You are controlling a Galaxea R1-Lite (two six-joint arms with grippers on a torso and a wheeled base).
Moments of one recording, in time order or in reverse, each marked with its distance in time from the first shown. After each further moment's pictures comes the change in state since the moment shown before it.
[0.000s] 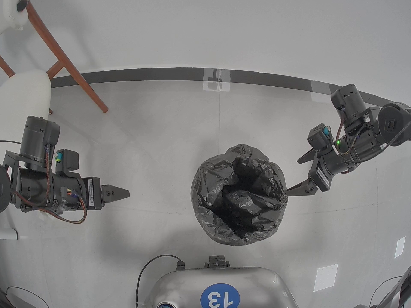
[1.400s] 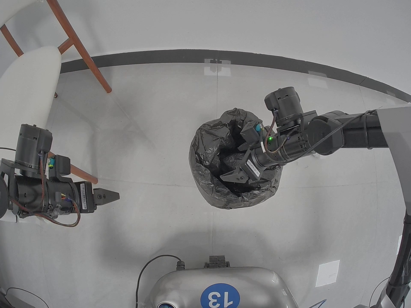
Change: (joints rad) left arm 0.051 -0.028 0.065 -0.037 0.028 -0.001; right arm 0.169 0.361 -0.306 -0.256 -0.019 0.080
